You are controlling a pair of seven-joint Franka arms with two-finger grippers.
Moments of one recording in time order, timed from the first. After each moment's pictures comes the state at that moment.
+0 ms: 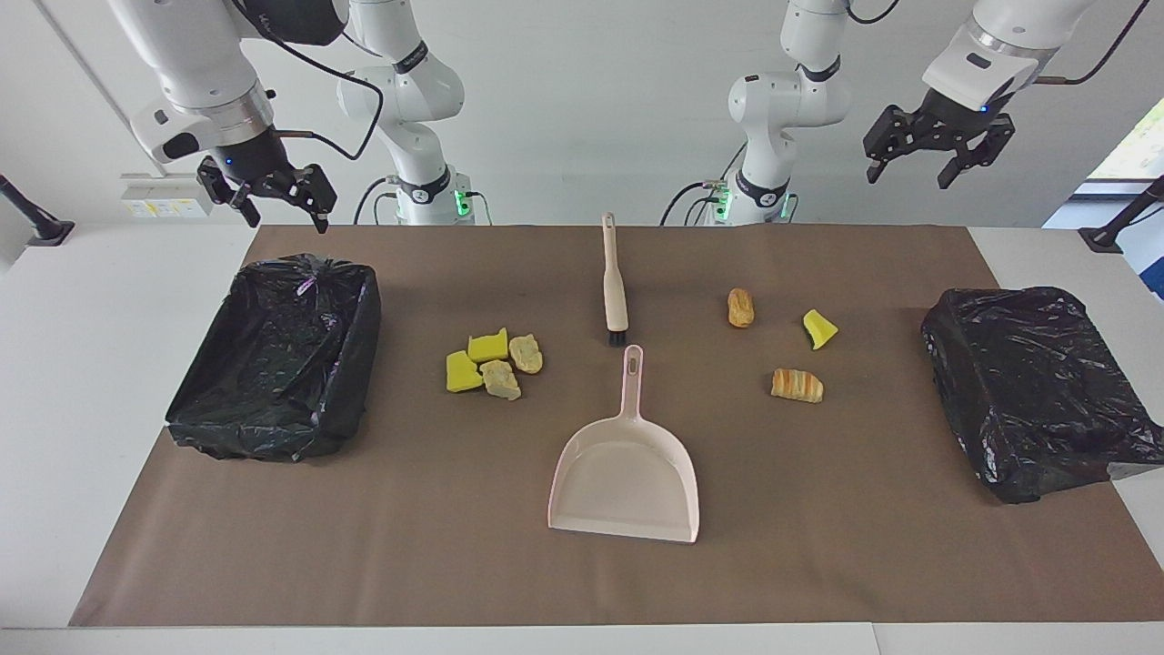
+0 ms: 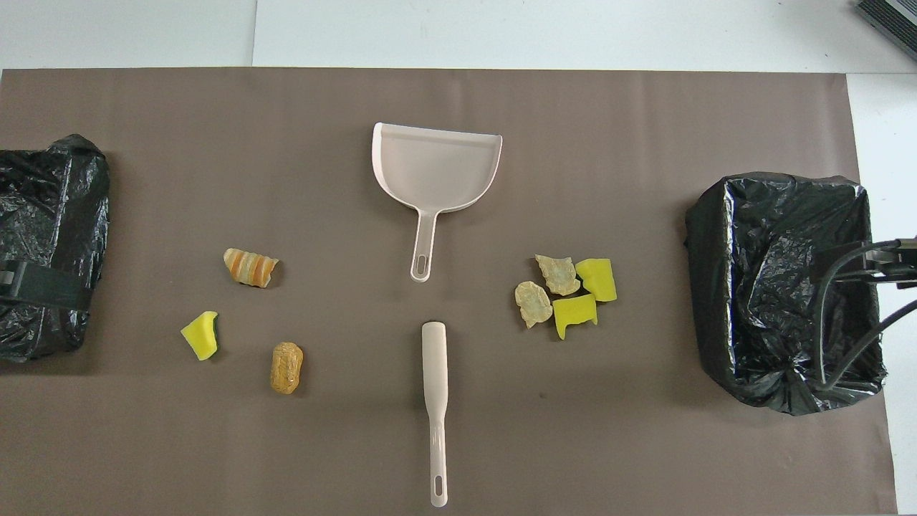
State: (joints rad) left arm -0.05 -0.10 -0.09 -1.49 -0.02 1.31 0.02; right arm 0.07 -0.10 -0.11 -1.69 -0.06 1.55 0.05
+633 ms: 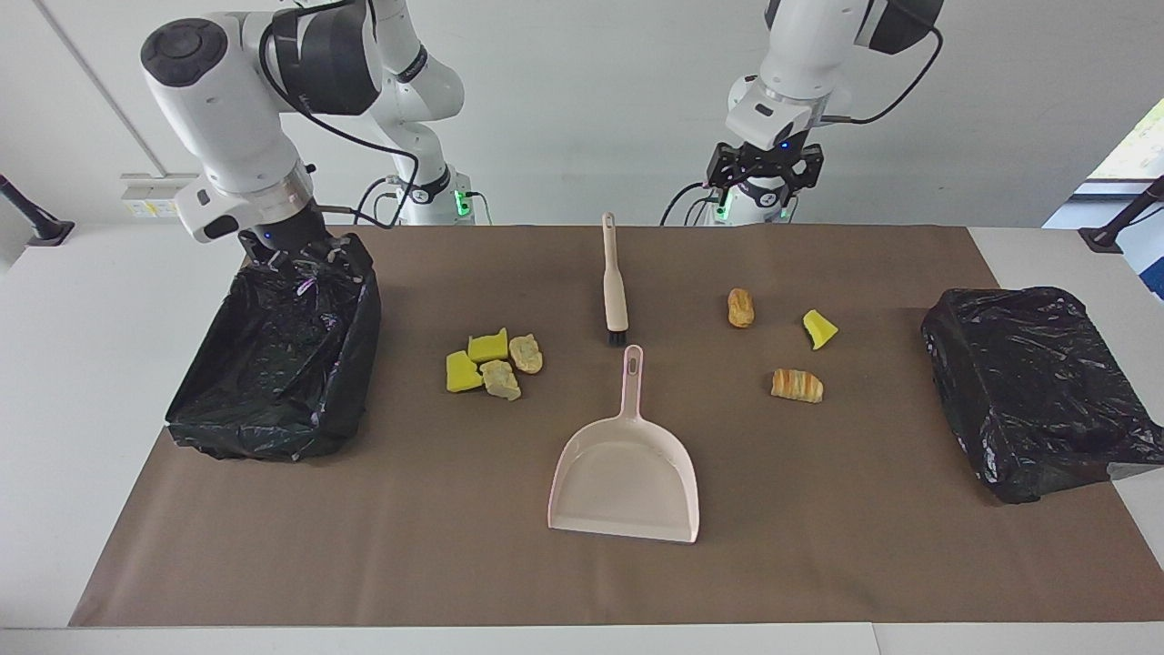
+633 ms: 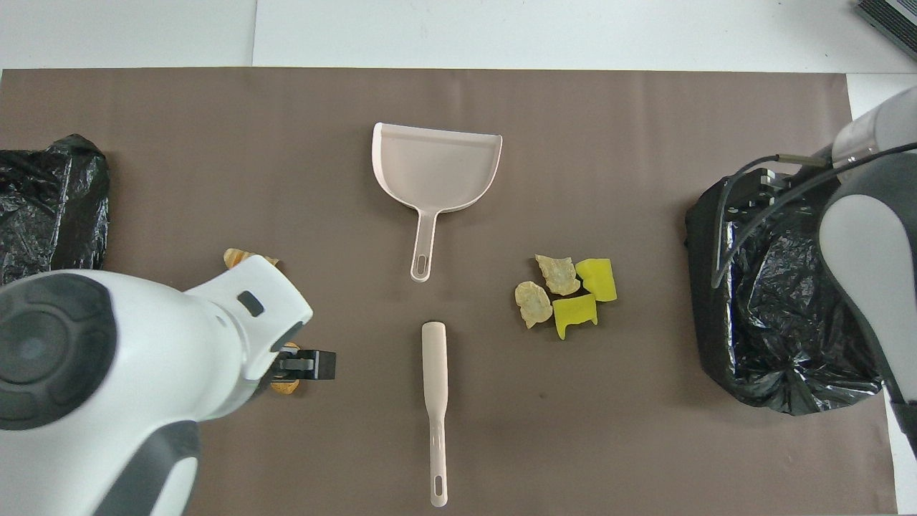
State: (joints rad) left arm -0.05 -0.27 -0.46 -1.97 -0.12 1.66 -0.38; right arm 0.08 0.22 -0.02 -1.43 0.00 1.58 0.26
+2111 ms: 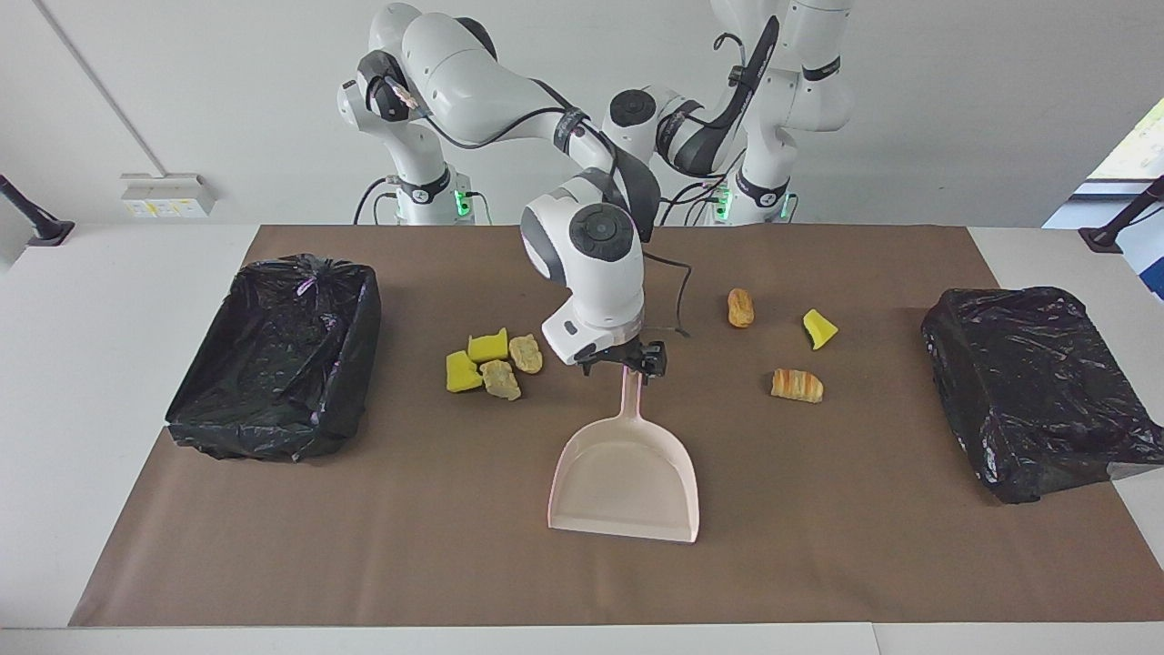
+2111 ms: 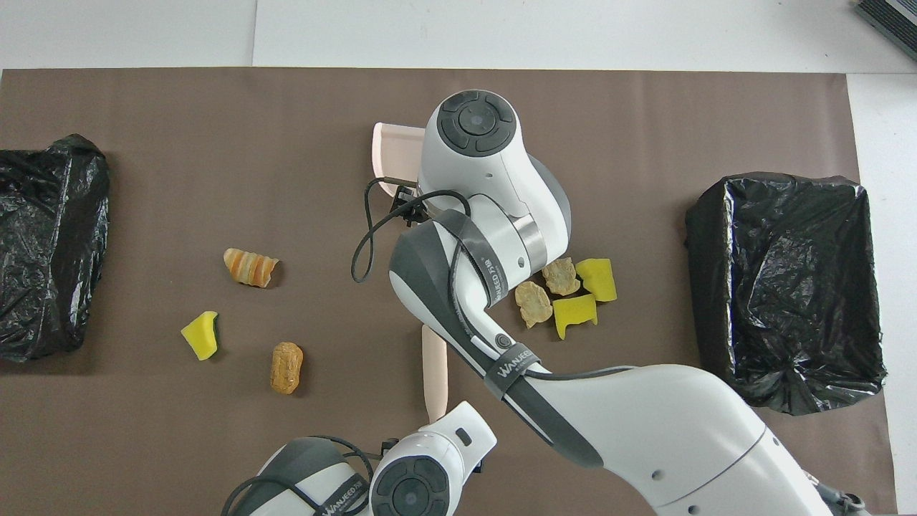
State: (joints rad) left arm -0.33 -0.11 -0.64 -2.42 -0.22 2.30 -0.65; right arm 0.46 0.71 0.14 -1.14 0.04 1.86 0.81
